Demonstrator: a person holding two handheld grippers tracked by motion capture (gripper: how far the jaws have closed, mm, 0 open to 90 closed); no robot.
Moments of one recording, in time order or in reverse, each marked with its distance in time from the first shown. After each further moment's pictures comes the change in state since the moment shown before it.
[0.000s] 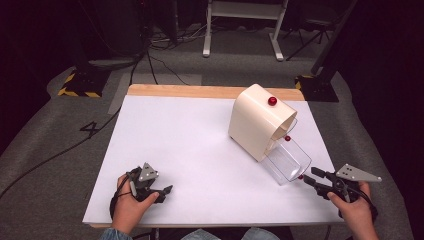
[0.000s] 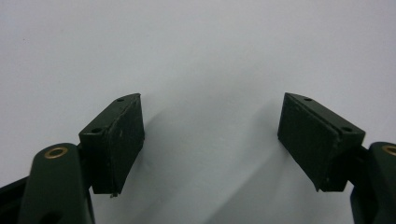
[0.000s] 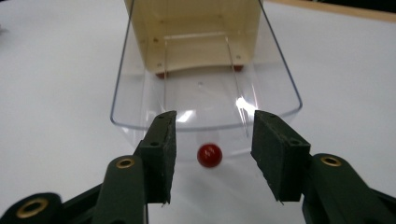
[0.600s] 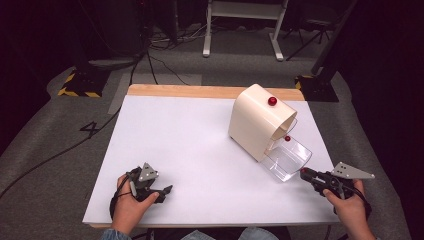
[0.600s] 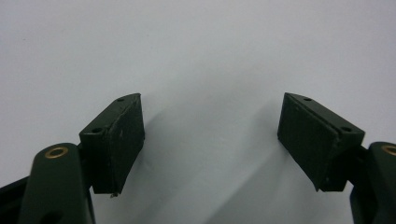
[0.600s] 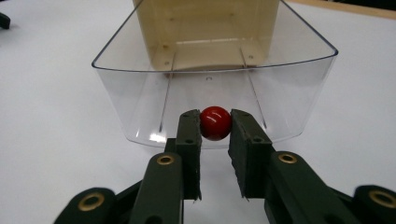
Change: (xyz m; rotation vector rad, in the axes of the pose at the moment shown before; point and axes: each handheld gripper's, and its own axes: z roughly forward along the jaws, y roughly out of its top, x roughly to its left) left arm 0.000 0.000 0.000 -0.001 0.000 -0.002; right arm -0.002 -0.003 0.014 -0.004 0.043 -0.028
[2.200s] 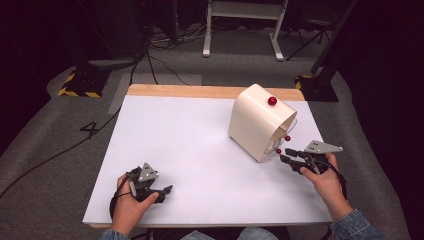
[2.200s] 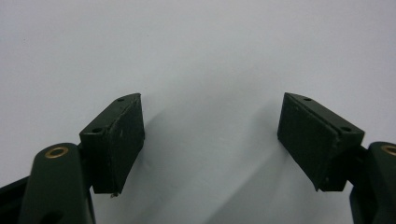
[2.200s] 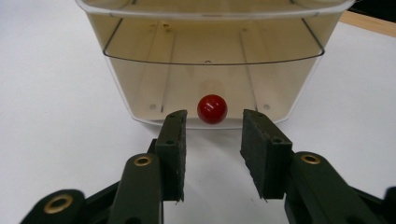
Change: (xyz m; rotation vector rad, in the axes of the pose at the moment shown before) left arm 0.000 0.000 0.000 -0.004 -0.001 -0.001; right arm -0.008 0.045 0.073 0.060 0.032 -0.061
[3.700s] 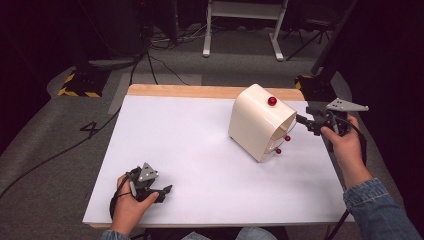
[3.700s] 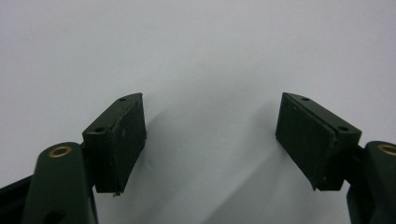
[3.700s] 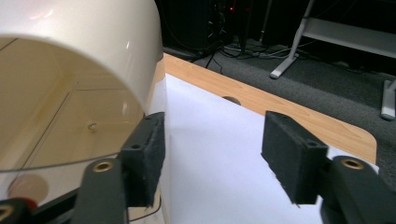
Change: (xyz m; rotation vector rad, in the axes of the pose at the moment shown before) left arm 0.000 0.000 0.000 0.001 0.003 -0.003; right arm -0.078 0.090 -0.023 -0.133 -0.115 0.021
